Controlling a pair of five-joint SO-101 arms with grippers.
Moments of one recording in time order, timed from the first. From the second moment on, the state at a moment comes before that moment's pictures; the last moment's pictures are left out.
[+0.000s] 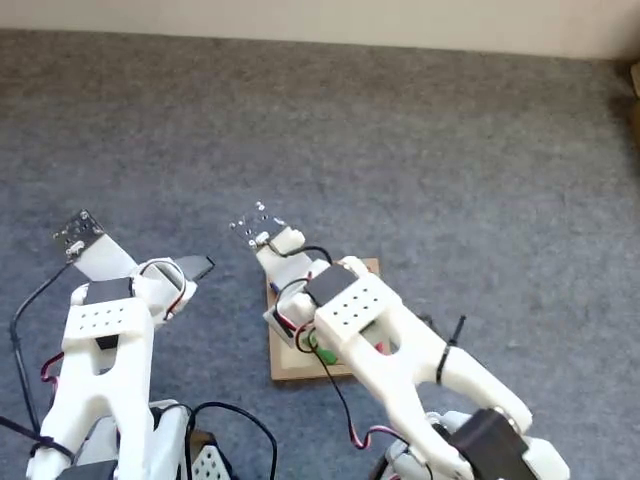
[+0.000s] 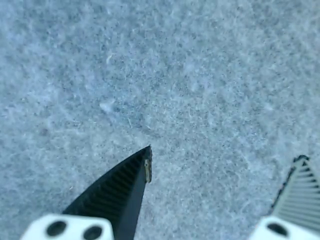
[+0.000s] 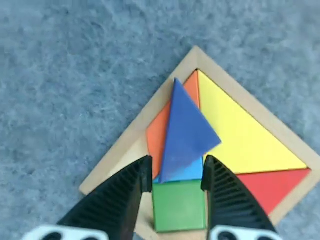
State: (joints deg) left arm -17.3 -34.4 64.8 51.0 40.1; right arm -47.6 -15.0 39.3 54.5 7.8
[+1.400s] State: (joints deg) left arm -17.3 -34.4 66.1 50.7 40.1; right arm -47.3 -11.9 39.5 40.7 7.8
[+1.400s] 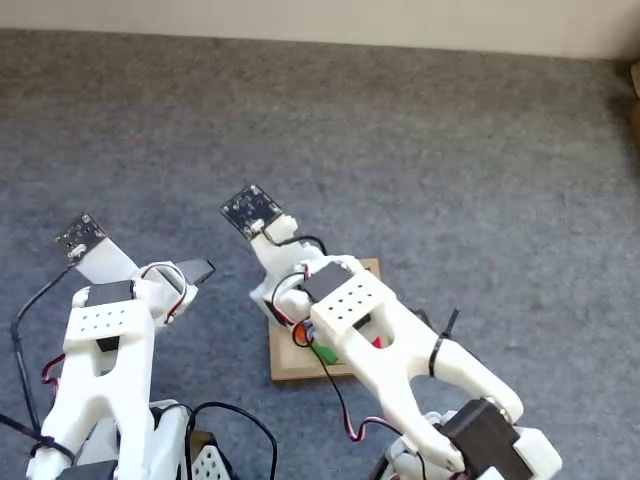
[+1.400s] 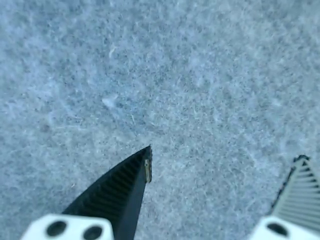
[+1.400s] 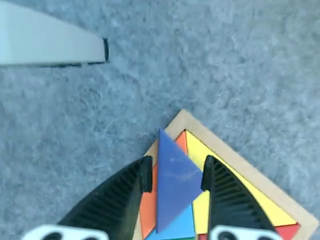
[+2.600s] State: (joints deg) left arm -17.3 -34.4 66.1 50.7 40.1; right arm -54.8 -9.4 38.8 59.6 14.5
